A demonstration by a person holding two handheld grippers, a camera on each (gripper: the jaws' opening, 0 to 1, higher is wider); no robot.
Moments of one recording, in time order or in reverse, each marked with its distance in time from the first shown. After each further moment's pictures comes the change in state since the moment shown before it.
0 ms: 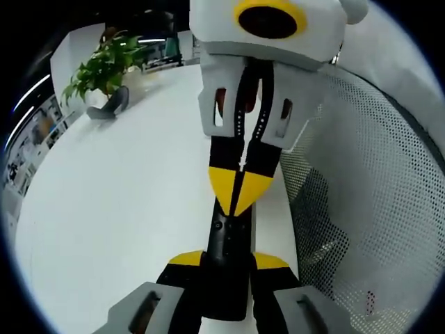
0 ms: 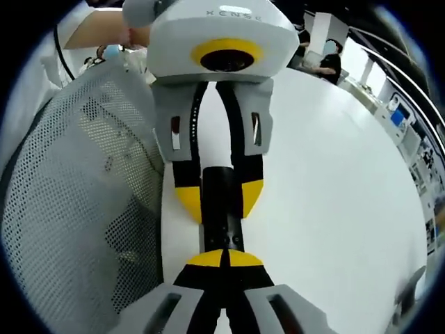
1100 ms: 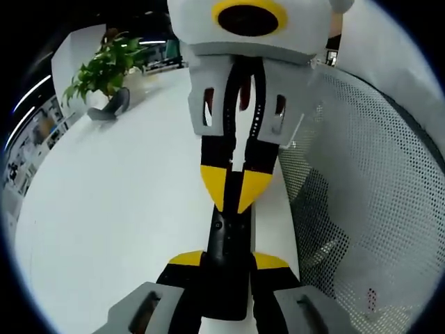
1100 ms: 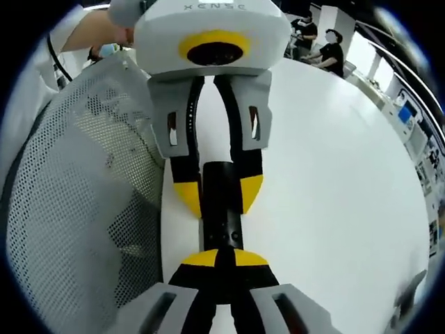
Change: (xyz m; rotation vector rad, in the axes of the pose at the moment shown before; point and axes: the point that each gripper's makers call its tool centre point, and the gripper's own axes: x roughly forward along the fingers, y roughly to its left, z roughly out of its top) left arm -0.001 0.001 0.000 -0.001 -0.017 0.002; right arm -0.001 0.000 -0.003 -0.014 0.033 0.021
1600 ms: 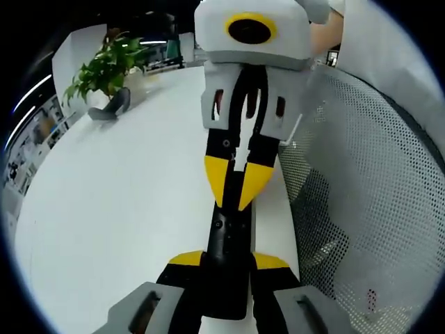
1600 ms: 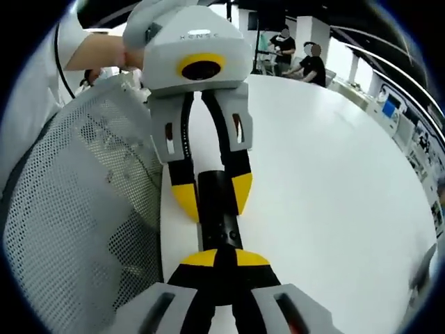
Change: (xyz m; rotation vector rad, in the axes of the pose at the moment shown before) left arm 0.000 0.000 0.001 -0.005 -0.004 0.003; right arm -0.003 0.001 0.000 0.004 -0.109 -0.016
